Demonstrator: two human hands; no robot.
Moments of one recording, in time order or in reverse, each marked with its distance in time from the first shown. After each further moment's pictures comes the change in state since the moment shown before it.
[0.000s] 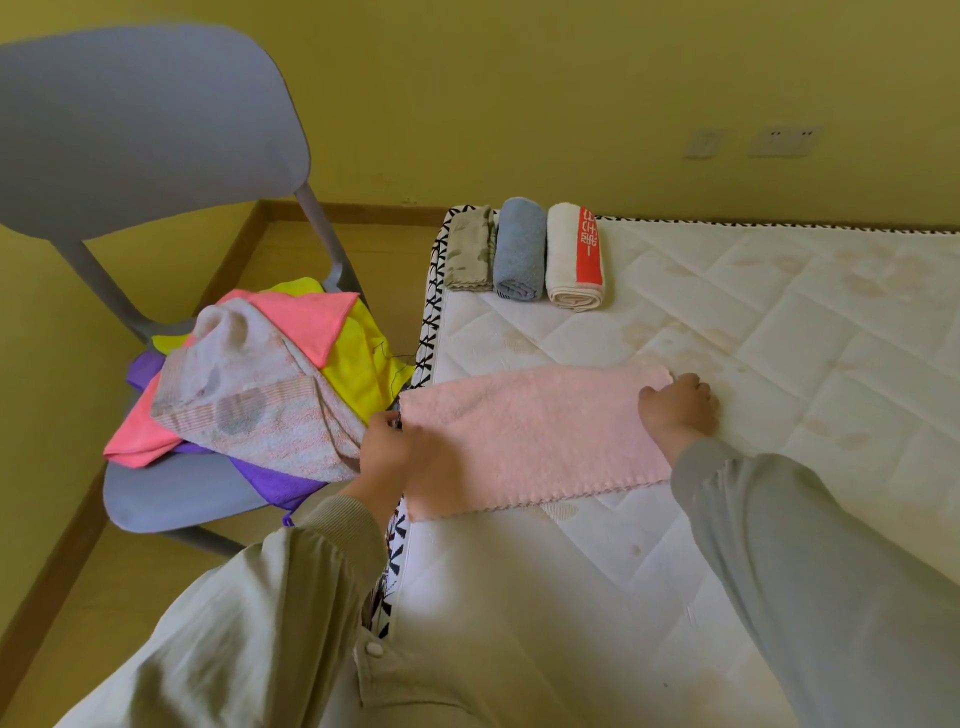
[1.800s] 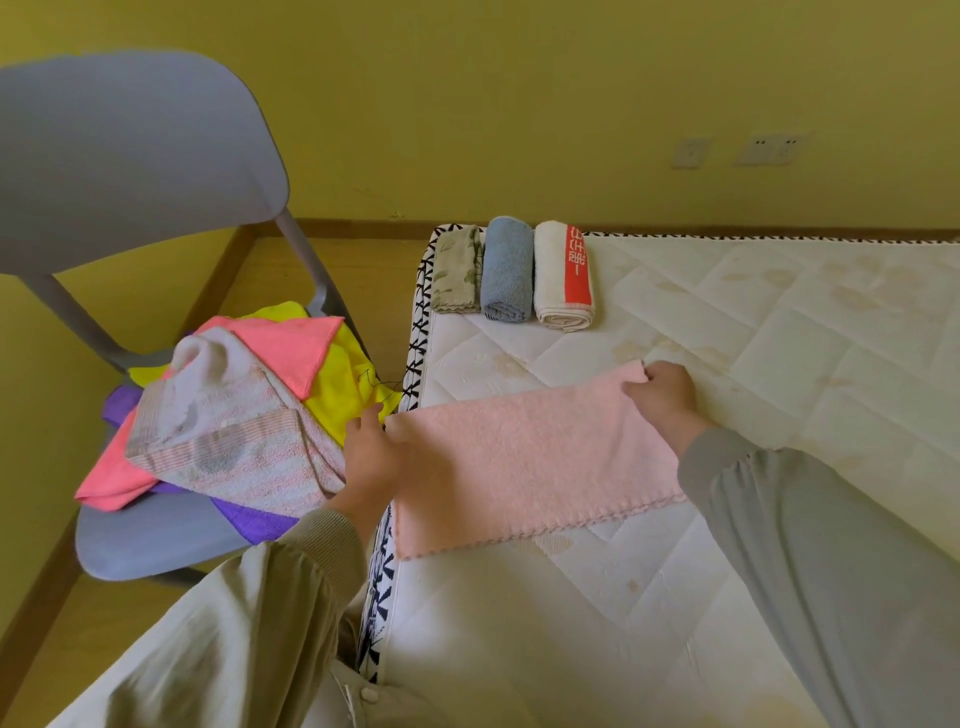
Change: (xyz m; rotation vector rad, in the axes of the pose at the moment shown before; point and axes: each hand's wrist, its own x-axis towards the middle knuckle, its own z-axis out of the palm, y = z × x) left_hand 0.025 0.019 -0.002 0.153 0.002 0.167; right_hand 0.024 -0.031 -0.024 0.340 -0.200 -0.137
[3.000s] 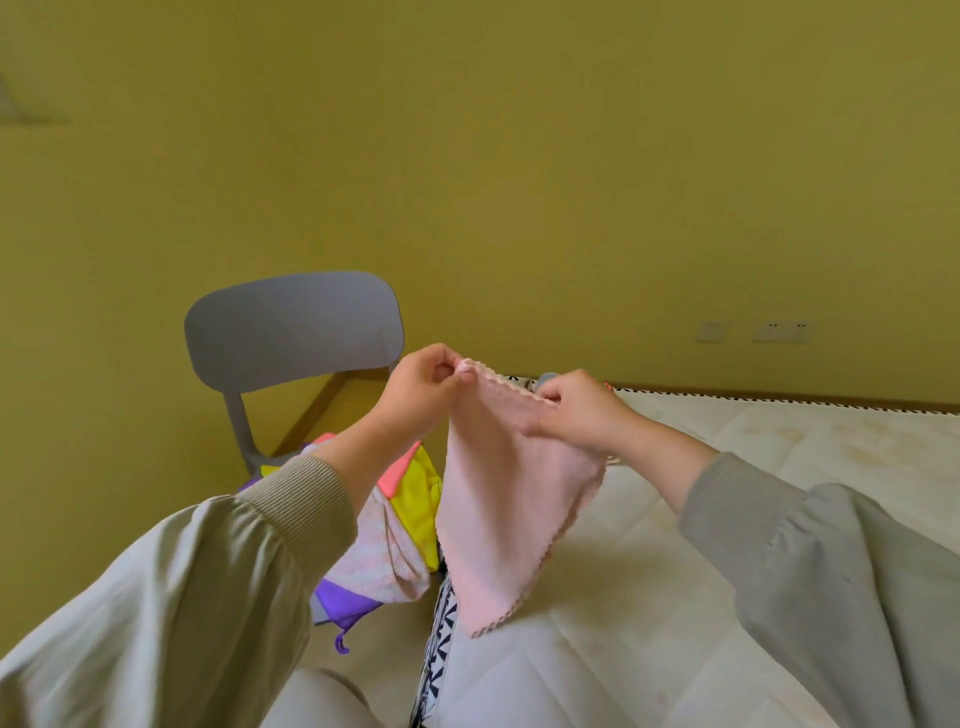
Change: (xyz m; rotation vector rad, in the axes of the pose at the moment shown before) left_hand -0.101 0.167 -0.180 -0.317 0.033 0.599; right_hand -0.169 -0.202 -0.059 -0.158 -0.356 -0.827
